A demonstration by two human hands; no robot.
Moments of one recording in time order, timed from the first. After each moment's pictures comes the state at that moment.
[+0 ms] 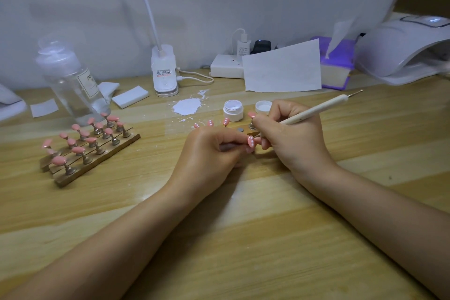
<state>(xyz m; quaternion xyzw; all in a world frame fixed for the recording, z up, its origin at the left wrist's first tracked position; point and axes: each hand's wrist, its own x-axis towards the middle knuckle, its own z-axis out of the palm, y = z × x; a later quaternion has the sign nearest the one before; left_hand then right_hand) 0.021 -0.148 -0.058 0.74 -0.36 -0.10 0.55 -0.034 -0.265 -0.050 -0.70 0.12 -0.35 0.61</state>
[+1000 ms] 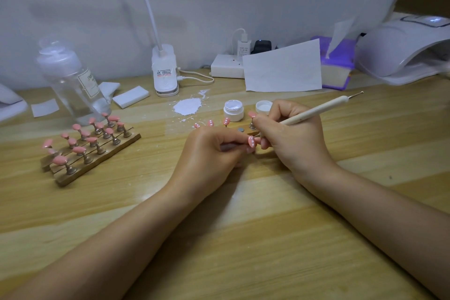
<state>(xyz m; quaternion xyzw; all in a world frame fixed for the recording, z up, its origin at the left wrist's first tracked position) 0.021 -0.148 -0.057 0.76 -0.38 -0.07 0.53 -0.034 -0.265 -0.050 -0.70 0.13 -0.35 0.61</state>
